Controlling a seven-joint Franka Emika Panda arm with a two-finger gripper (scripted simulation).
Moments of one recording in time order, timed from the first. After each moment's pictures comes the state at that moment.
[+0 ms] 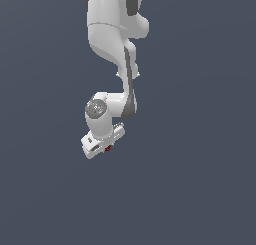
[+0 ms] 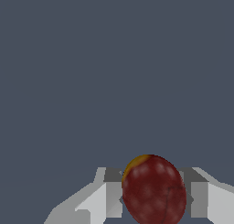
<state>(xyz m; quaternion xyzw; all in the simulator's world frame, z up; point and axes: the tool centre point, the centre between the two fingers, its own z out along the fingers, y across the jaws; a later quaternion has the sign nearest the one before) 0.024 -0.101 0.017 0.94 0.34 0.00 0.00</state>
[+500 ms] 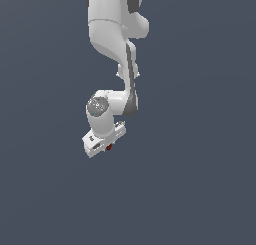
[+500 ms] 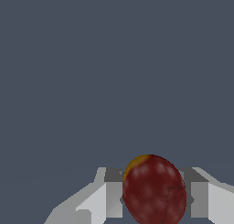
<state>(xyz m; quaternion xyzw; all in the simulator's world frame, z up) 0.021 -0.095 0.026 0.94 0.34 0.00 0.00</state>
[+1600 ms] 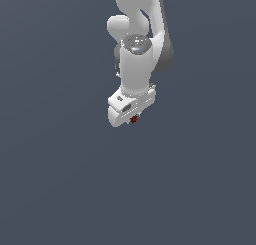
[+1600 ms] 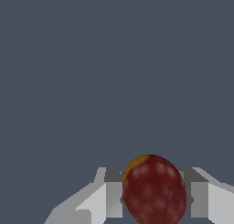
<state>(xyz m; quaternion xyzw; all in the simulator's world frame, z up) -0.021 0.020 0.192 0.94 0.34 0.00 0.00</state>
